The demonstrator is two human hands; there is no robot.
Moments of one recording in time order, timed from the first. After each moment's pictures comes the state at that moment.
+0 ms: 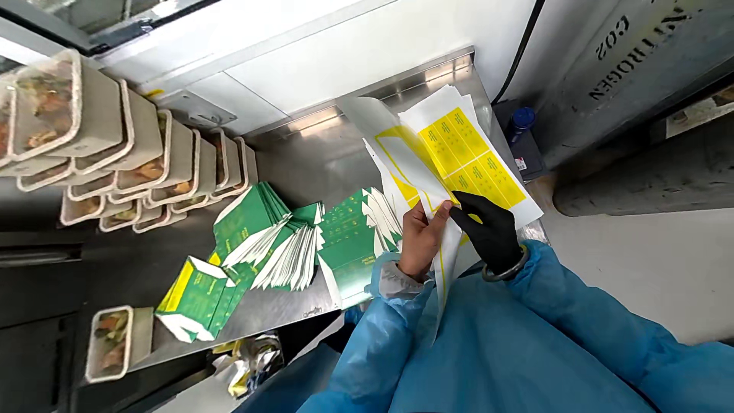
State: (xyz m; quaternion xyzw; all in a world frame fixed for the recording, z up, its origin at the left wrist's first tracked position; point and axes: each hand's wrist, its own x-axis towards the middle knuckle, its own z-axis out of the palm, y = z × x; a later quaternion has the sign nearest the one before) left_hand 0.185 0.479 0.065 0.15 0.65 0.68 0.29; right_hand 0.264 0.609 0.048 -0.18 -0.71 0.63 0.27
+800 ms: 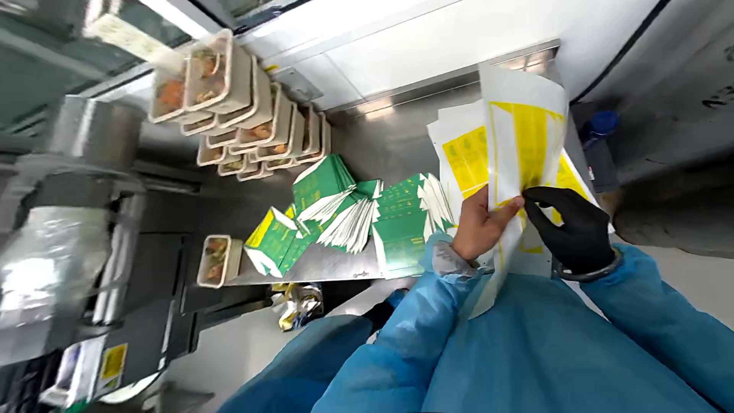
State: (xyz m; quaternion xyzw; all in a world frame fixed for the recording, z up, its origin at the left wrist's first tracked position) left_hand 0.176 0.468 0.102 0.21 0.70 0.62 0.29; right_hand 0.263 0.637 0.059 -0.05 -0.87 0.40 0.28
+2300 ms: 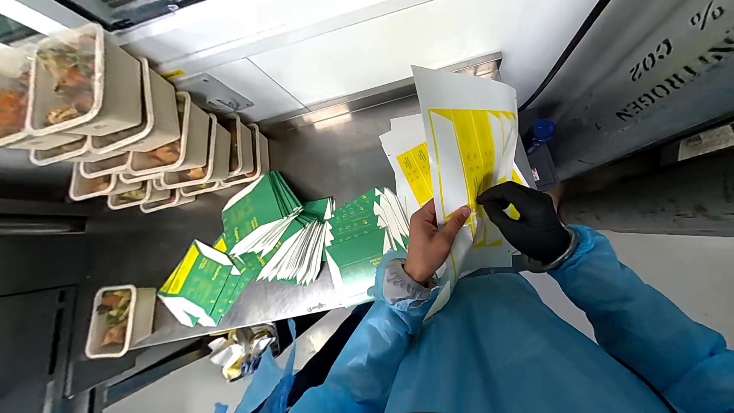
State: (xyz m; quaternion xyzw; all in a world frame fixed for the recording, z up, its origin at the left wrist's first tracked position) left_hand 0.154 0.480 0.090 0.18 0.68 0.66 0.26; right_hand 0.233 0.673 0.076 -0.03 -0.85 0.48 0.21
